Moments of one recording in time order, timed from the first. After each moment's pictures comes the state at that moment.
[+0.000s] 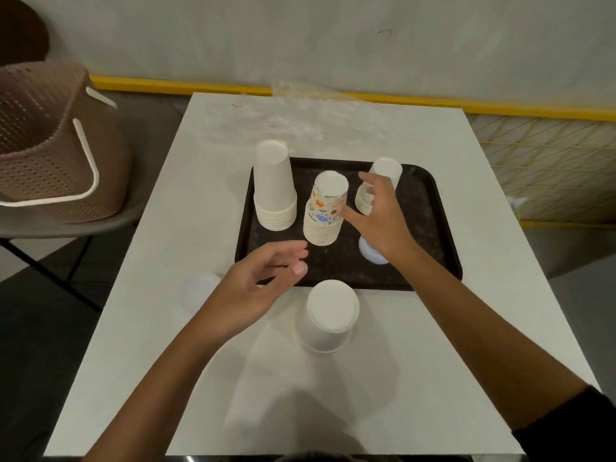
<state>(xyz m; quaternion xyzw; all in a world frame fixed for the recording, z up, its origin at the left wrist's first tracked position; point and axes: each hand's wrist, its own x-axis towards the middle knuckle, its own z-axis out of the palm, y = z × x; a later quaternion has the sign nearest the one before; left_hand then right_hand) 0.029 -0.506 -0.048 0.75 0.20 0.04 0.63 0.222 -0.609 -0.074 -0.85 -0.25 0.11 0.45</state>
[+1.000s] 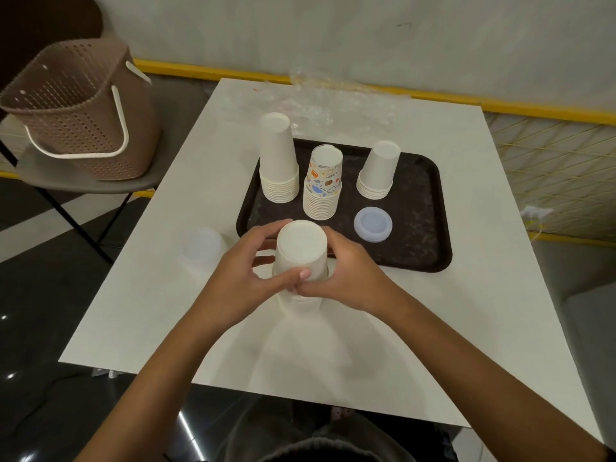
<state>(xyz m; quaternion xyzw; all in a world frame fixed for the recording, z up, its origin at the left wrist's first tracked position) 0.001 -0.574 -0.043 0.79 0.26 0.13 0.54 0.126 -0.681 -0.057 -0.74 -0.41 0.32 0.42</state>
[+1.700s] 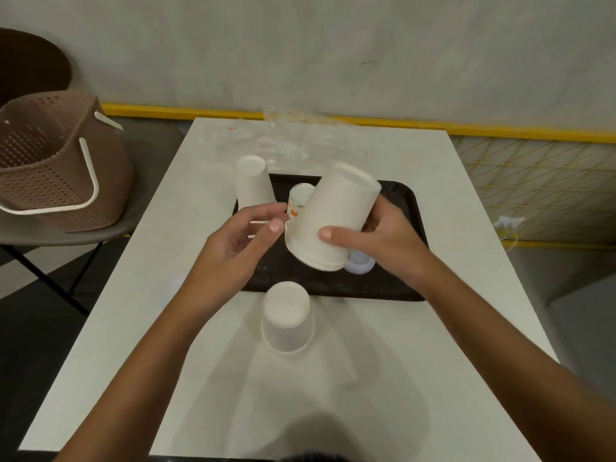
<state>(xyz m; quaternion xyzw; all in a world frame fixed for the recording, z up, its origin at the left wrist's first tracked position) 0.052 -0.537 -0.011 0.75 0.20 0.19 0.60 0.194 -0.677 -0.002 -0.72 -0.30 0.27 0.57</state>
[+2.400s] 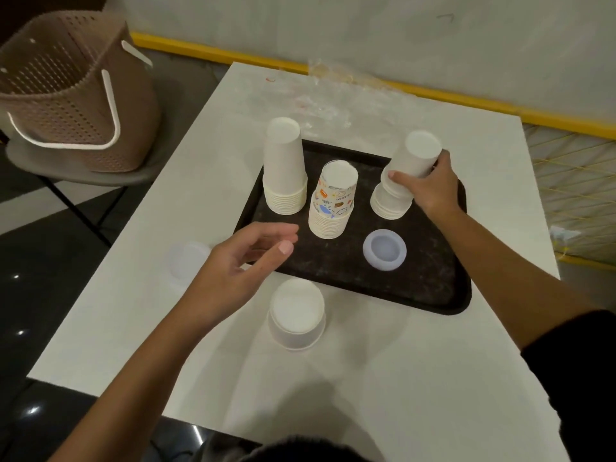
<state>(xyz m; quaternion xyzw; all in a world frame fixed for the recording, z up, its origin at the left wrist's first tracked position) 0.040 -0.537 -0.049 0.73 0.28 0.15 0.60 0.341 -0.618 -0.096 -0.86 -0.20 0.11 0.45</state>
